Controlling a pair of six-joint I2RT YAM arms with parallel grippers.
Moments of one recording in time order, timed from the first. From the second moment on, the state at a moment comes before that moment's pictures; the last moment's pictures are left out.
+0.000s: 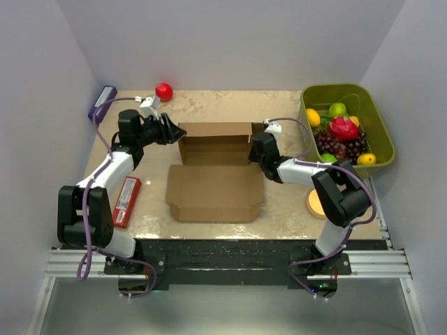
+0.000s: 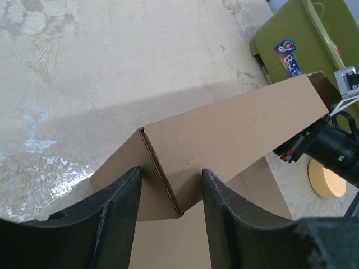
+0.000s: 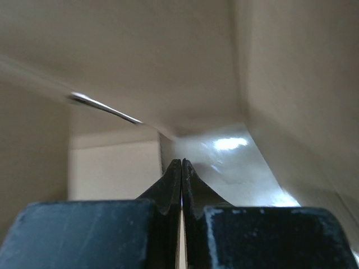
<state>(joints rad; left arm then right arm) -0.06 1.49 0.94 0.17 0.60 -0.36 0.55 1.77 0.93 0.25 0.40 0.58</state>
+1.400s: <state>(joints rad) -0.06 1.49 0.94 0.17 0.60 -0.36 0.64 1.60 0.85 0.24 0.44 0.64</state>
